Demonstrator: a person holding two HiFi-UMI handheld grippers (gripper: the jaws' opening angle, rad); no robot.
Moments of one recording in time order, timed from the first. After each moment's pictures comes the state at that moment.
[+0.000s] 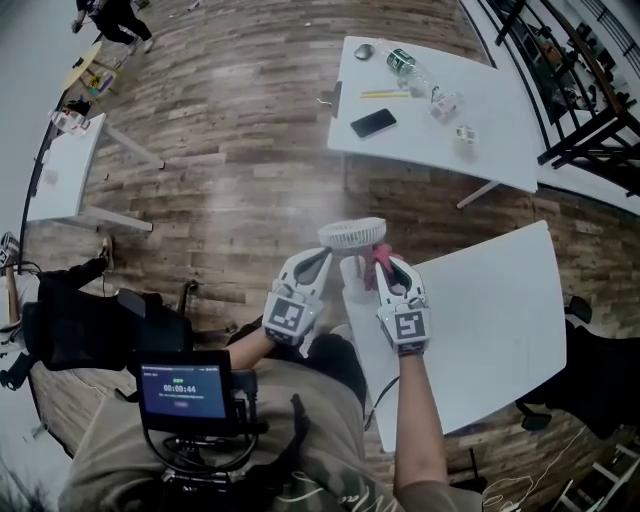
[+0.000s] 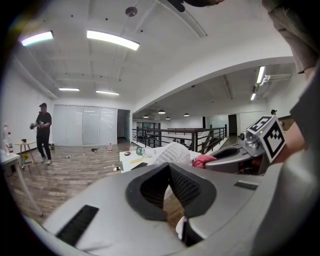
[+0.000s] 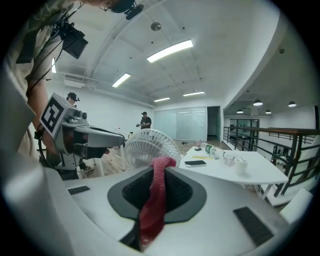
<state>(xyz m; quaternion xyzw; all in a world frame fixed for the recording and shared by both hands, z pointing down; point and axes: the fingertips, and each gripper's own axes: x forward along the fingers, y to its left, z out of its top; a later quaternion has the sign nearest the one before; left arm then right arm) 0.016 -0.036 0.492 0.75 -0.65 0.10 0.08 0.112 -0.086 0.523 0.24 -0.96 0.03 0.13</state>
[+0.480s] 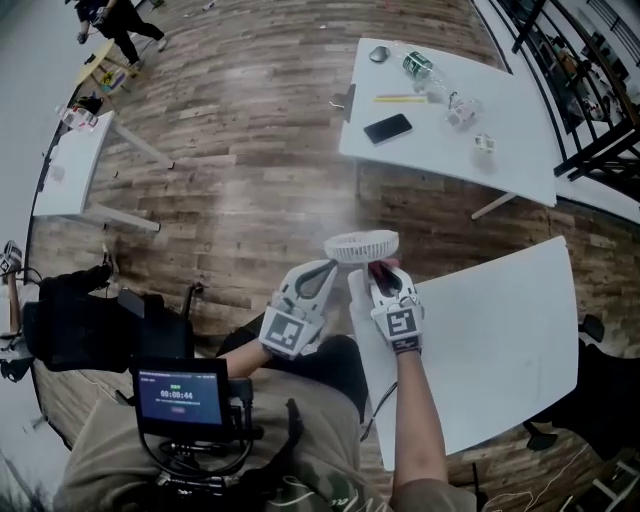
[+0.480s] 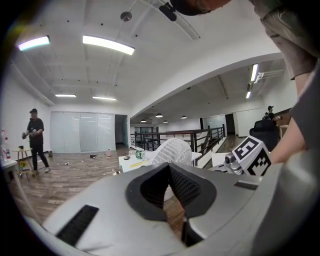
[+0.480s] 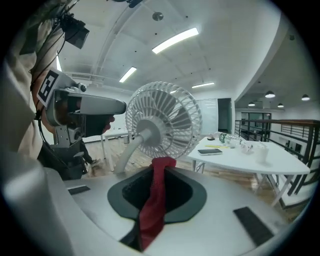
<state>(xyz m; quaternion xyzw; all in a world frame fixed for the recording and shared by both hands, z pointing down) 0.011 -0.034 0.499 0.76 -0.65 0.09 0.06 0.066 -0.081 0.604 0.17 -0.97 0.04 0.17</state>
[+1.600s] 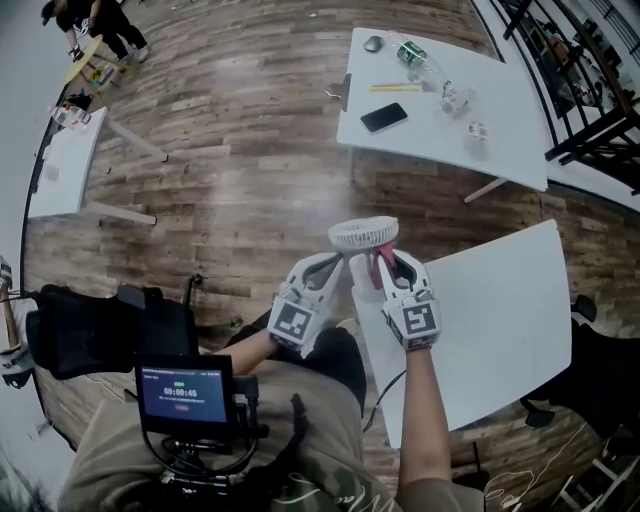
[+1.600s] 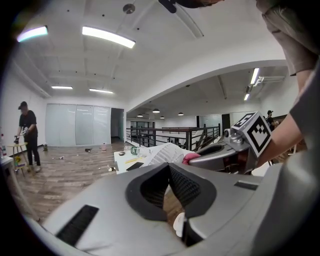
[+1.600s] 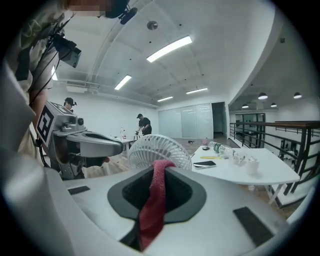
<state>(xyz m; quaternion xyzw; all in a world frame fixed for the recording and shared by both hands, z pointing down) 0.019 -0.025 0.487 0.77 -0.62 0.11 0.08 0.081 -0.079 0.511 0.20 -0.97 0.05 0.14</state>
